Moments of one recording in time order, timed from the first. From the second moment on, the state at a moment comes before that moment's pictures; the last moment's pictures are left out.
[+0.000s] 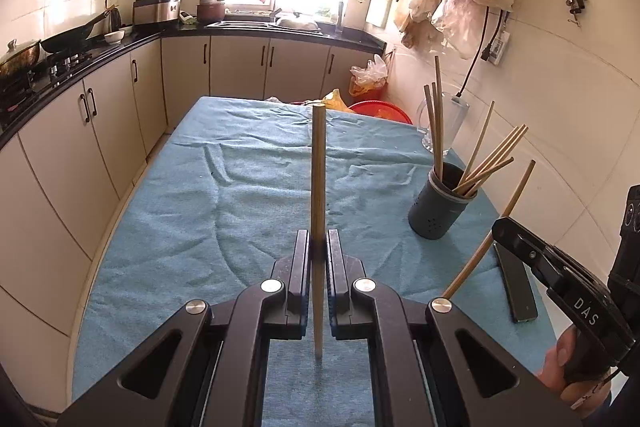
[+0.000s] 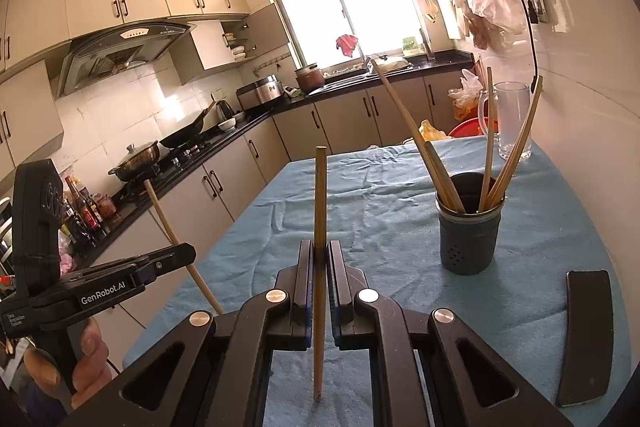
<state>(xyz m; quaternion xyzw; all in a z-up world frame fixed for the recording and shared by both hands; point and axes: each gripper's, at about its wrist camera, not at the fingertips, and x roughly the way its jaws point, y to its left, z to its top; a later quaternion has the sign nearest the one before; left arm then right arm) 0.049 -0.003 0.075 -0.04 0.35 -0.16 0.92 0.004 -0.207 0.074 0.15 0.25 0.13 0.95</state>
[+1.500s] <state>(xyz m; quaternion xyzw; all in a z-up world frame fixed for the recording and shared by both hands) 0.061 -0.050 0.127 -0.03 0.34 -0.21 0.92 -0.054 -0.309 0.124 0.20 0.16 0.05 0.96</state>
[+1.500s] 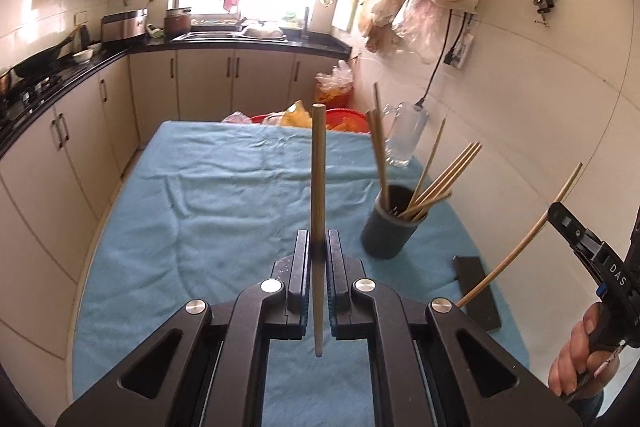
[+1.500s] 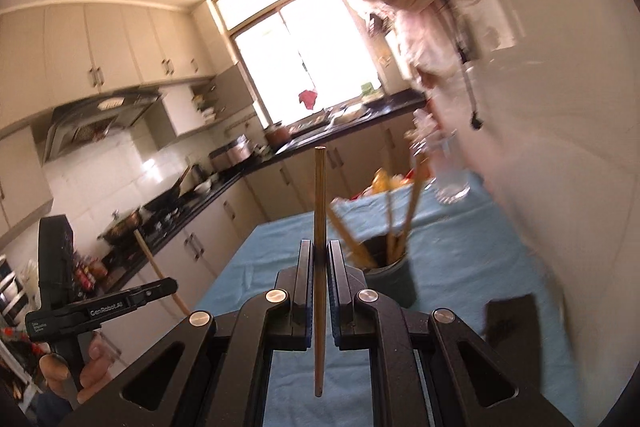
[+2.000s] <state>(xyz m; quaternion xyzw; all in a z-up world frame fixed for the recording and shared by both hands) 0.150 -0.118 0.189 -0.09 0.29 -0.26 0.92 -0.001 -0.362 0.178 0.19 0.10 -0.03 0.98</state>
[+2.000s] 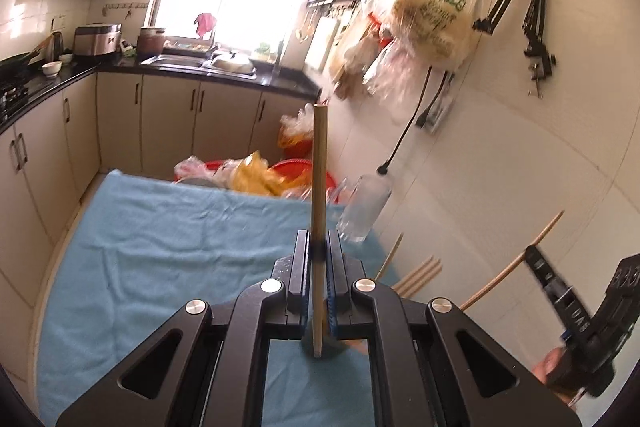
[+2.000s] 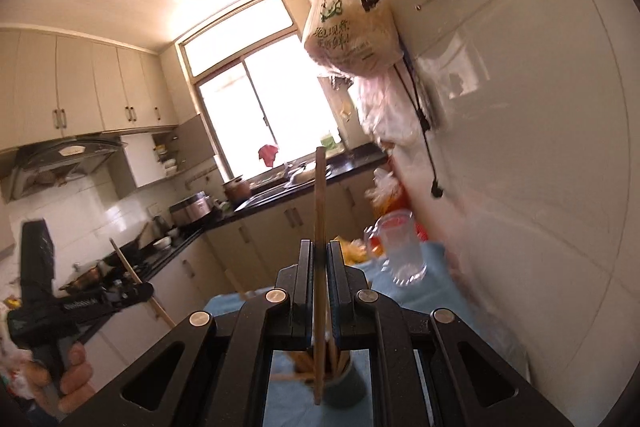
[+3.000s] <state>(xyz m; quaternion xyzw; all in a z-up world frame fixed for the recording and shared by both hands) 0.080 -0.081 0.168 -0.05 0.21 -0.22 0.95 -0.021 -0.360 0.155 0.17 0.12 -0.06 0.98</state>
